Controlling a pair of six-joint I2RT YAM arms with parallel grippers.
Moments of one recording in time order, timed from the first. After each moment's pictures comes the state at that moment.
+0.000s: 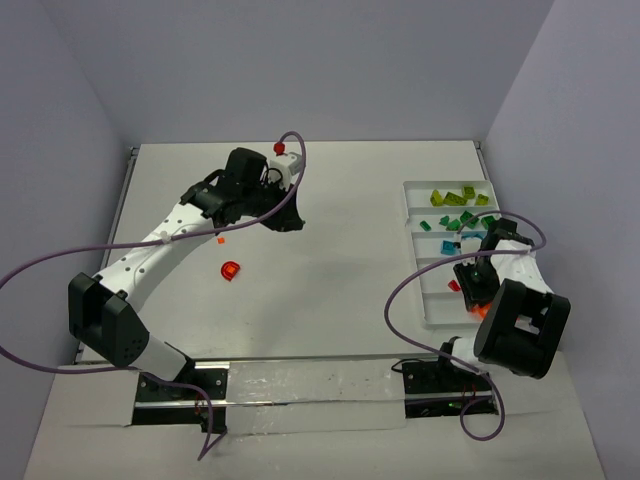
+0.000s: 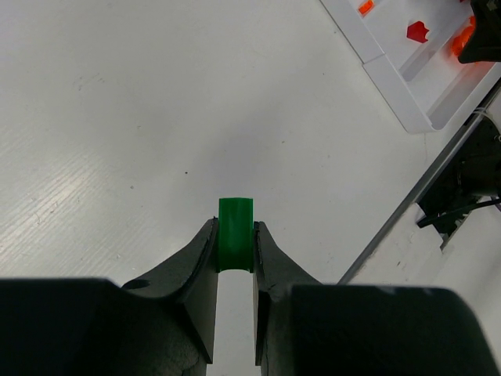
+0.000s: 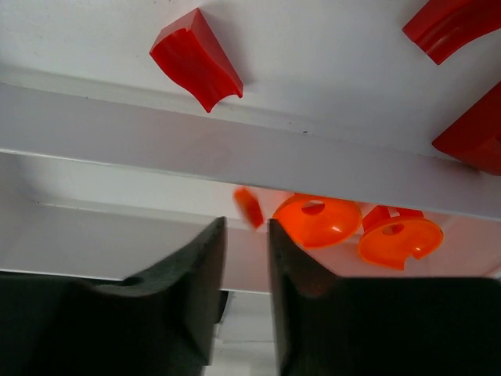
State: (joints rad) left arm -0.59 1.50 1.39 -0.62 0.38 -0.12; right arm -0.42 1.34 0.78 -0.93 -0.02 -0.62
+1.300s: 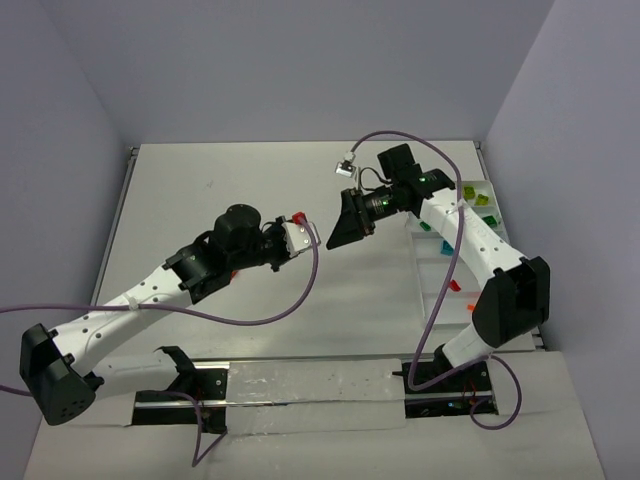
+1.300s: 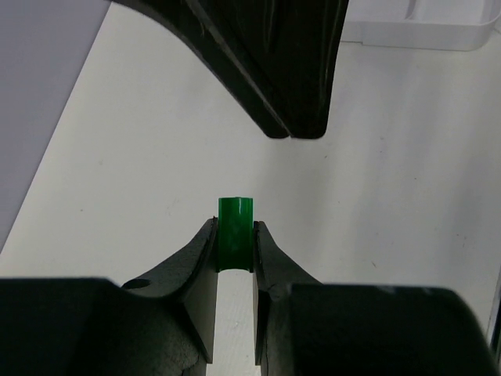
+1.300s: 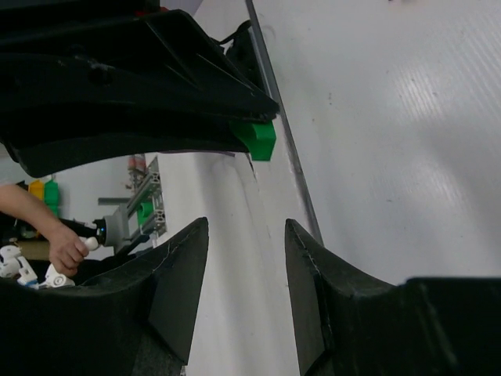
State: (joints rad) left arm -0.85 1.13 0.97 -0.24 0.21 0.47; right arm 0.38 1.54 1.39 -0.85 -1.13 0.03
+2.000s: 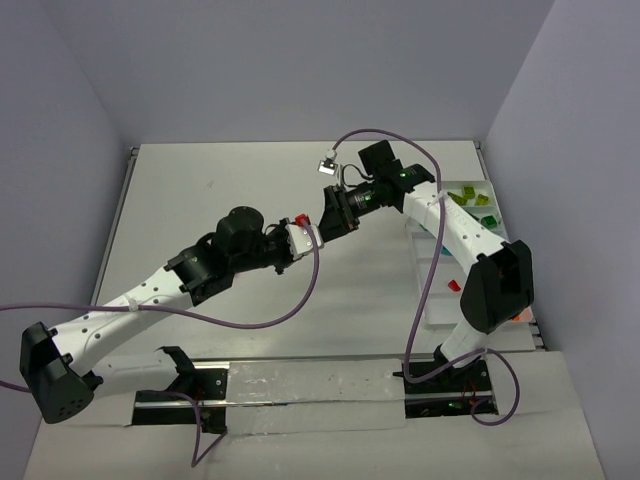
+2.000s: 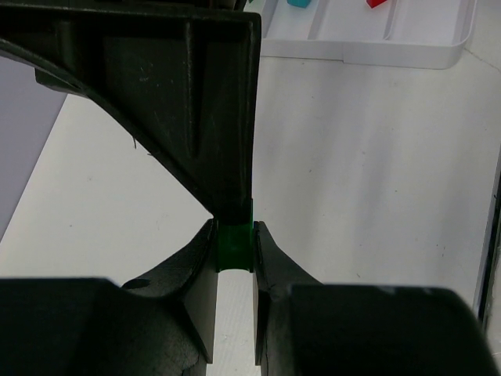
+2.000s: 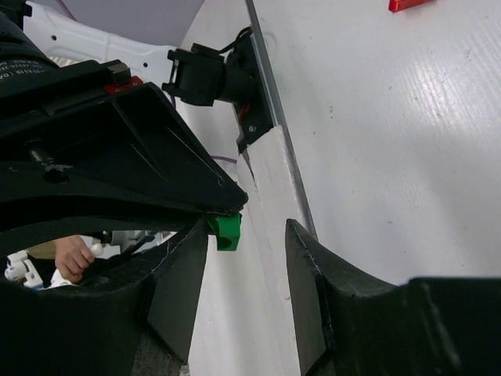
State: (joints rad) left arm -0.89 1.13 0.98 -0.22 0.21 0.44; right arm 0.45 1.65 1.47 -0.78 -1.11 0.10
